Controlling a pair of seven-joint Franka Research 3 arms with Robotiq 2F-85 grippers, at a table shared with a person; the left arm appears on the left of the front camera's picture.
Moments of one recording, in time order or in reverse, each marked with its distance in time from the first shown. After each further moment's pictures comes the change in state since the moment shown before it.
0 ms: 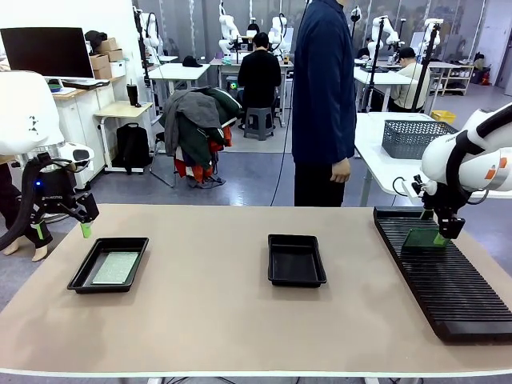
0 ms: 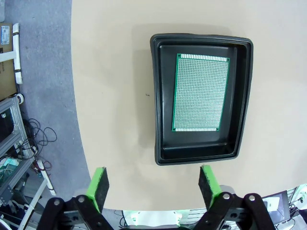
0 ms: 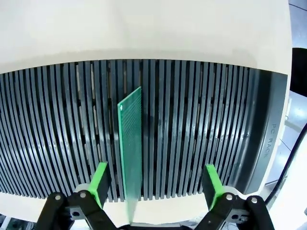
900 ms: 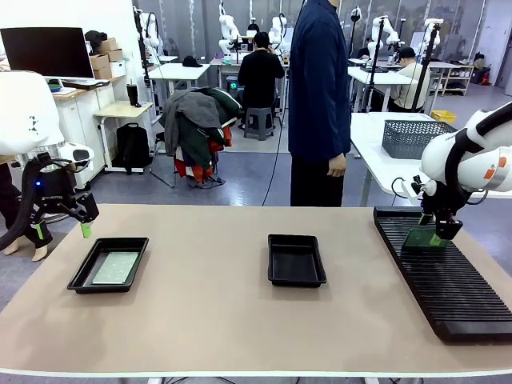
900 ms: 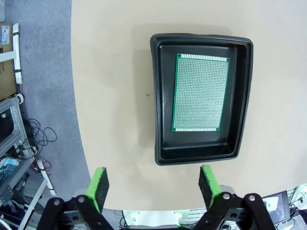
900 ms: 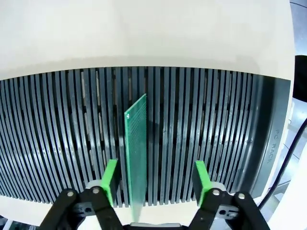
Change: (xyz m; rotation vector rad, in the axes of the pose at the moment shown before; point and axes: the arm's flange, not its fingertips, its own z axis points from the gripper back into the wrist) left arm 0.000 0.000 0.000 0.000 0.000 0.000; right arm 0.002 0.002 -0.001 0.019 -0.023 -0.004
